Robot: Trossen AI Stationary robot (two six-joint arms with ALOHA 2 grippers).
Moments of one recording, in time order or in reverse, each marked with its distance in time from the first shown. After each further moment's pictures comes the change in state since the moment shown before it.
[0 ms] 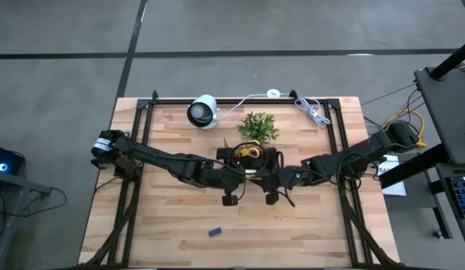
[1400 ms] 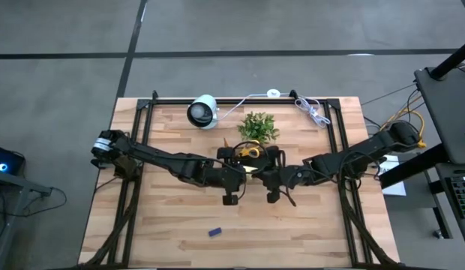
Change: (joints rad) left arm 0.005 0.000 -0.002 0.009 0.010 0.005; right arm 0.000 -0.023 -0.002 -0.030 0.030 -0.005
